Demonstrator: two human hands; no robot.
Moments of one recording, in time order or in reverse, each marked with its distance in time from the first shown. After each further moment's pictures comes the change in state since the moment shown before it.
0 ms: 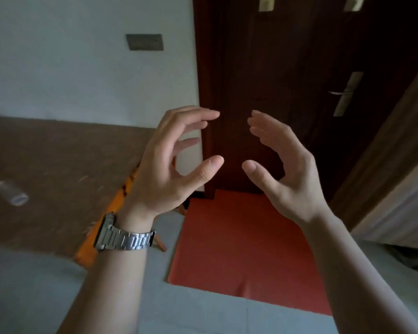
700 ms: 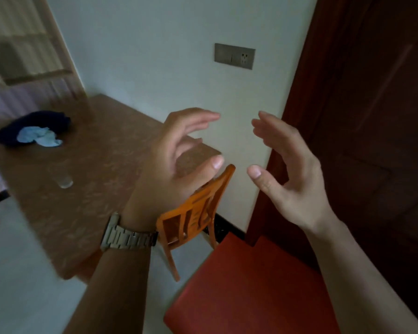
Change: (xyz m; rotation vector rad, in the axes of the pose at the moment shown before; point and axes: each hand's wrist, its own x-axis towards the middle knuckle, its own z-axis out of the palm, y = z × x) left_hand 0.158 -0.210 -0.034 0.358 0.347 -0.215; right_hand 0.277 0.246 0.104 0.354 -0.325 -0.222
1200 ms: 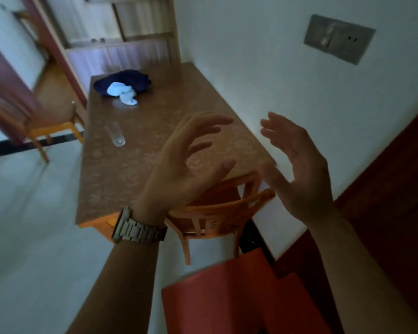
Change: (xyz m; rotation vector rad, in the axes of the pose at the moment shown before) left_hand 0.084 -0.112 0.076 0.307 0.274 -0.272; right_hand 0.127 0.230 0.013 0.353 -0.350 -0.068
